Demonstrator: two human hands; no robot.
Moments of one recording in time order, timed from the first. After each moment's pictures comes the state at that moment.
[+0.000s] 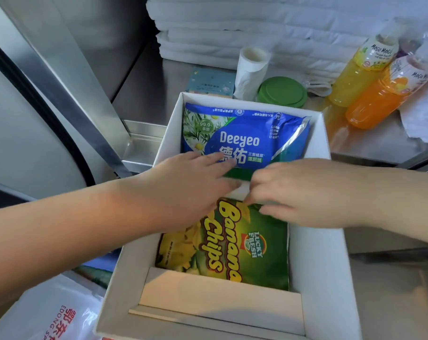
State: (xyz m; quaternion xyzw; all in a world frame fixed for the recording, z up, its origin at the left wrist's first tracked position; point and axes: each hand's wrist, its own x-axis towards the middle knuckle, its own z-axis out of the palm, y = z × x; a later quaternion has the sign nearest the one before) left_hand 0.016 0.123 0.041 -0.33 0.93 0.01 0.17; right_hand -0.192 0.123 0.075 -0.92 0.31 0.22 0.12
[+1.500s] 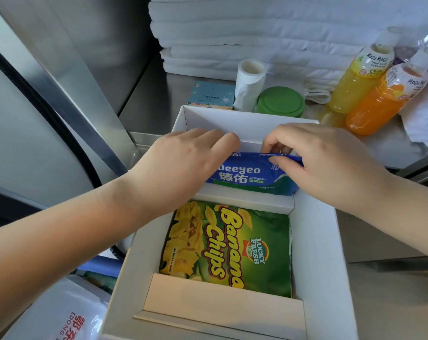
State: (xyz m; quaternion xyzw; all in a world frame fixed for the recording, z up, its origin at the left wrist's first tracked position) left_hand 0.011 0.117 0.080 -0.40 0.91 -0.08 -0.08; right_hand -0.215 0.113 0.085 -0.87 0.46 -0.17 0.06
